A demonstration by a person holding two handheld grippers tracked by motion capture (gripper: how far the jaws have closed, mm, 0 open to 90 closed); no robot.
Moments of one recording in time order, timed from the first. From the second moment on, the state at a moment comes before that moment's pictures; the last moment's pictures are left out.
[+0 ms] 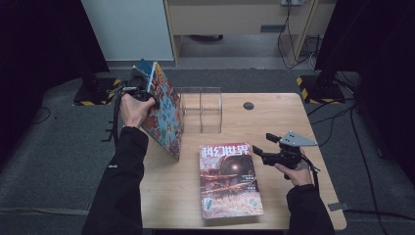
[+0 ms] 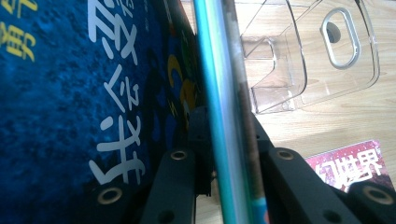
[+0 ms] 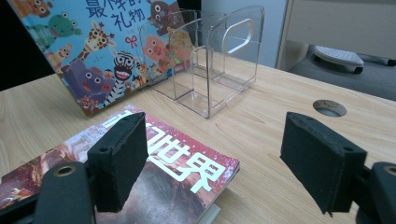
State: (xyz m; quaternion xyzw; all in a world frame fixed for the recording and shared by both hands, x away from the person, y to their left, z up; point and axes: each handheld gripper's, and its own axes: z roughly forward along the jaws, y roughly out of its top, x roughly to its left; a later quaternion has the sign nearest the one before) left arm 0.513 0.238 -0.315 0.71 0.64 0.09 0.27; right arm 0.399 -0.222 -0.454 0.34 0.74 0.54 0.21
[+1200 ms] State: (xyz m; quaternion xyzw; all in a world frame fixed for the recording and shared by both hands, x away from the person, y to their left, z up) left arm 0.429 0.255 -0.272 0.68 0.50 0.21 0.49; right arm 0.397 -0.216 -0.454 0.36 0.74 0.54 0.20
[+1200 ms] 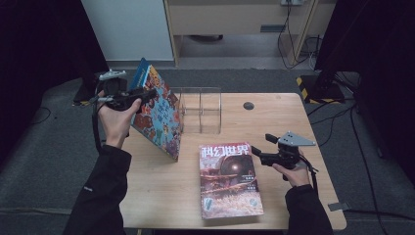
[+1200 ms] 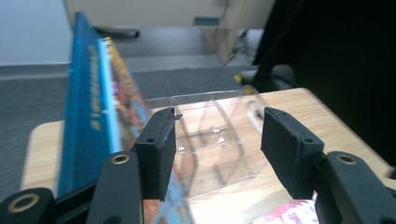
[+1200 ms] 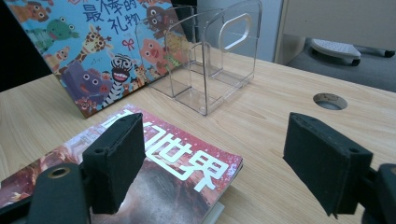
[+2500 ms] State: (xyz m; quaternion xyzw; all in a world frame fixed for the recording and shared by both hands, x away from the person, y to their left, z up) left arm 0.345 0.192 -0.454 0.74 0.43 0.11 0.50; right arm 0.372 -0.217 -0.473 0.41 0.75 0.49 0.19
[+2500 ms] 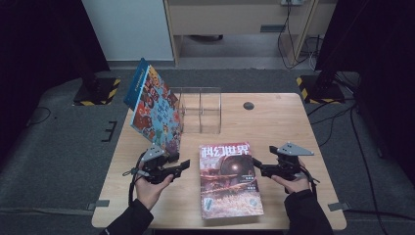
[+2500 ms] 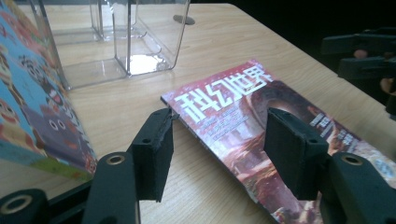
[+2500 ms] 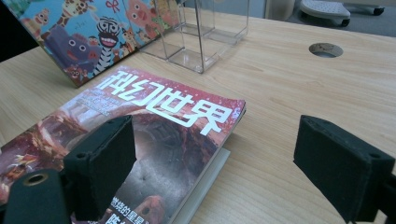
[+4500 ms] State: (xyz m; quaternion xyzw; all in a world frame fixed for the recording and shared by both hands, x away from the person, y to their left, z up) left arm 0.366 0.136 -0.520 0.75 0.47 -0.01 0.47; right arm 0.372 -0.180 -0.514 0.42 0.78 0.45 0.10
